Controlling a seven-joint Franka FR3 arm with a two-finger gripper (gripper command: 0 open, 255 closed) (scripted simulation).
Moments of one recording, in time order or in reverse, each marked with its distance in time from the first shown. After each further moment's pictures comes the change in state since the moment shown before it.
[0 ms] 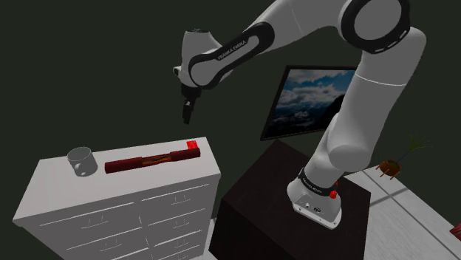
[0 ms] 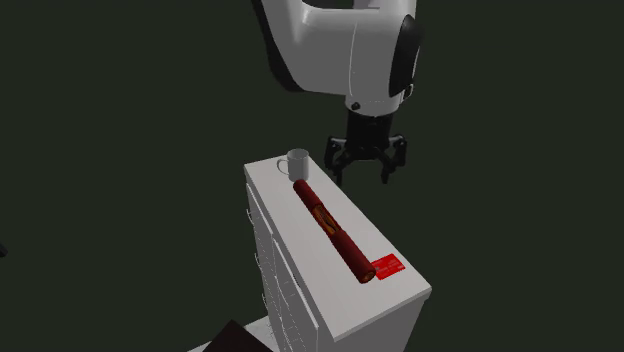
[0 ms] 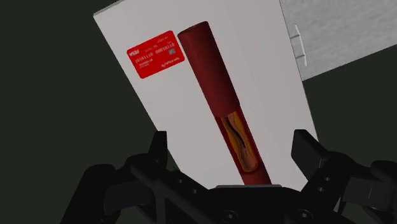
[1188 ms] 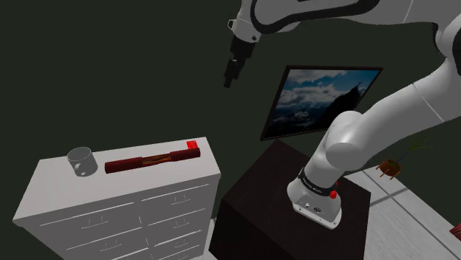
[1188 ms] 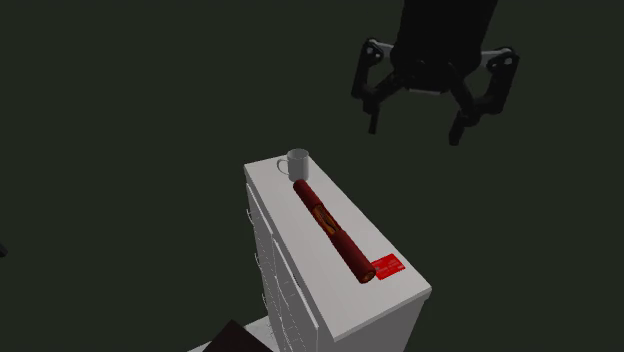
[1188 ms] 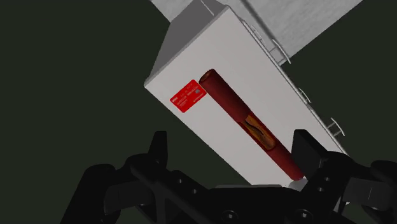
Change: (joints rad) arm -0.096 -0.620 -0.084 -0.200 0.068 -0.368 0.119
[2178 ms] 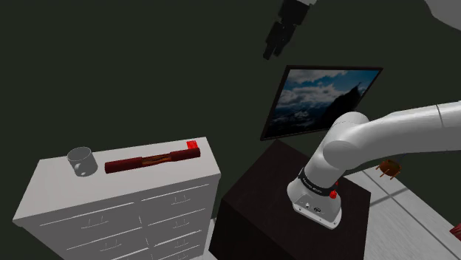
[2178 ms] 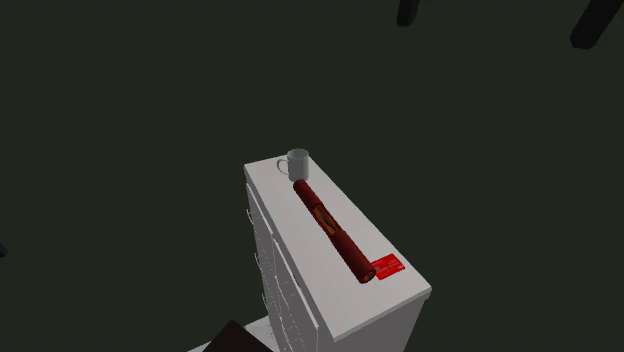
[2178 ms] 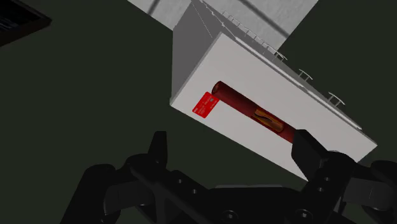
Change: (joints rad) arm -0.090 -0.348 -0.041 0.075 -0.004 -0.386 0.137
